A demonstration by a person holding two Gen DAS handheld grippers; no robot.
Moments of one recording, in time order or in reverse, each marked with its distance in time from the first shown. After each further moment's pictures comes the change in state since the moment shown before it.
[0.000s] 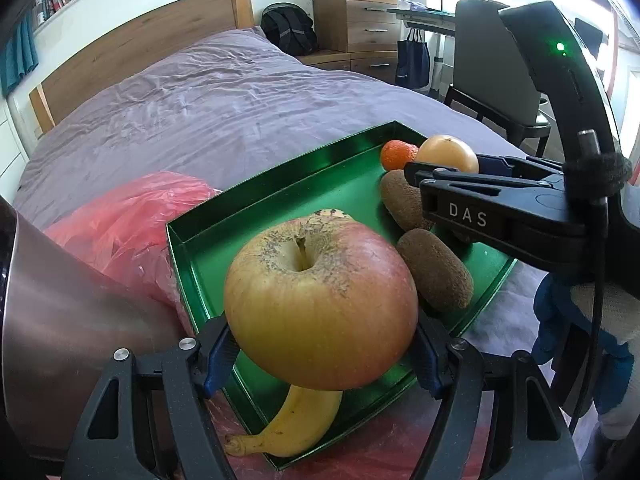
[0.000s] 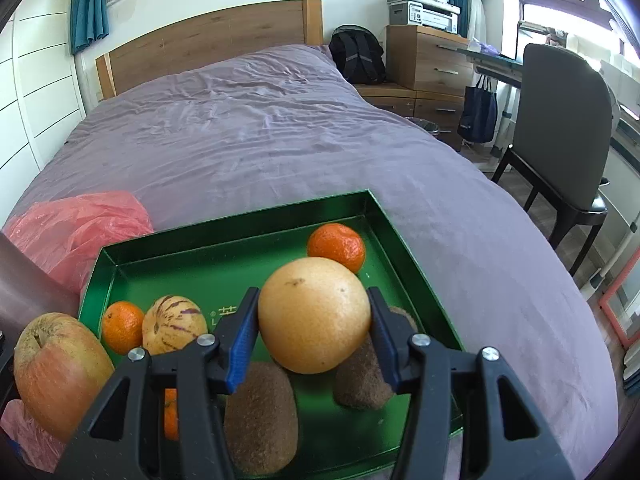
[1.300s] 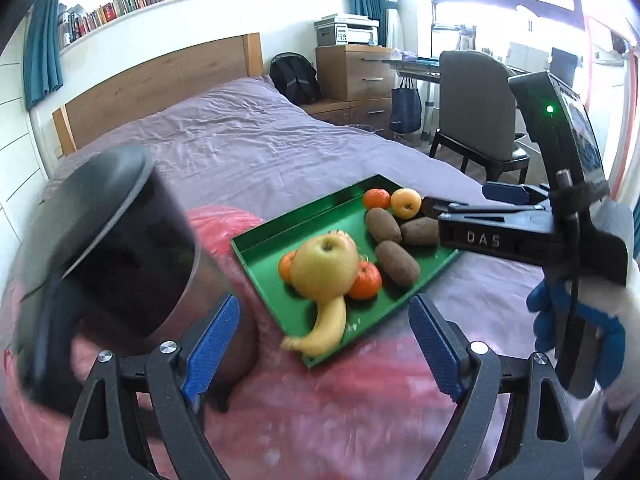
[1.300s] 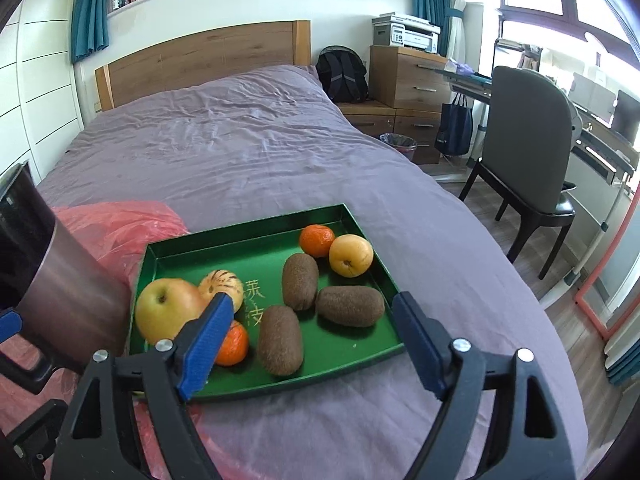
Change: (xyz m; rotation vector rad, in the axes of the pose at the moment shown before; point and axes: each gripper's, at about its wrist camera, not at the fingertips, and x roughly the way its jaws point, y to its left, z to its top) left arm -0.150 0.019 -0.047 0.007 -0.170 0.004; right arm -0.126 0.017 -0.019 0.000 -0.050 -0.054
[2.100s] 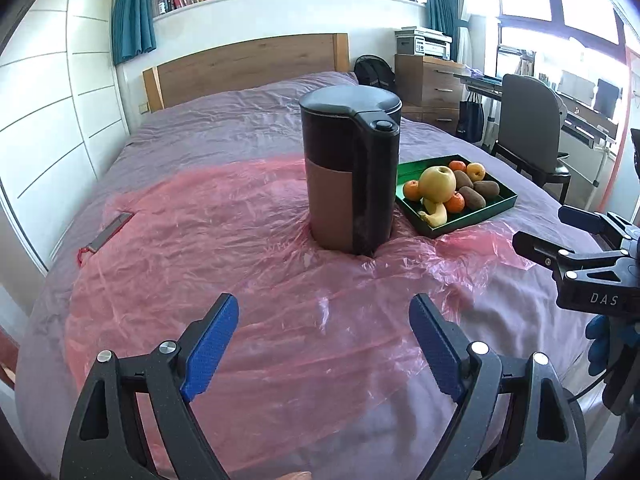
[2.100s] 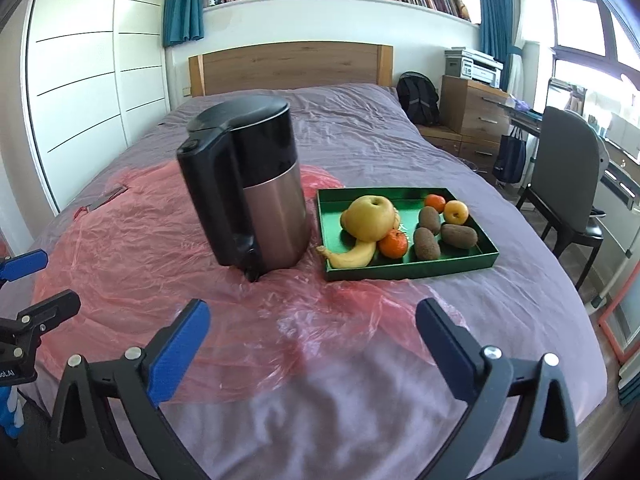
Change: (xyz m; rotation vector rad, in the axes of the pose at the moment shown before) left arm -0.161 0.105 -0.149 -0.173 0.005 0.178; right arm -0.177 0.147 -0.129 -0.150 -0.059 0.190
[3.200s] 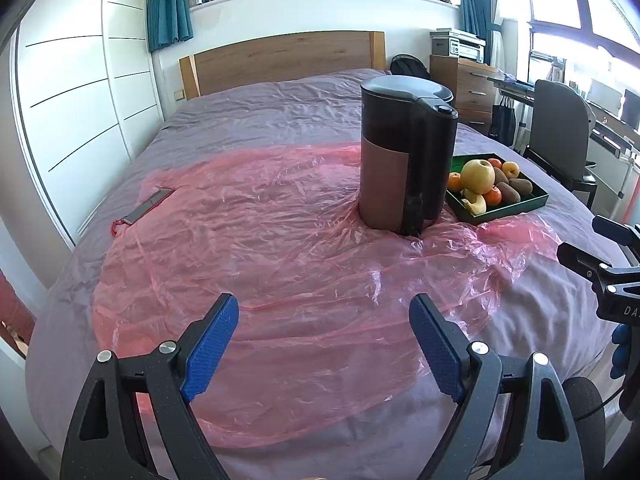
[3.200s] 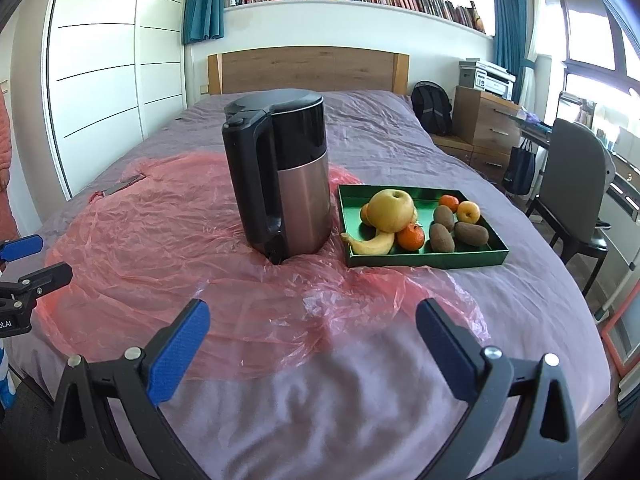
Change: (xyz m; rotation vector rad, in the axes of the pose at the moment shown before) left arm -0.009 0.037 -0.035 -0.055 0.005 0.112; right arm -0.016 0.023 -0.024 -0.042 -0.019 0.019
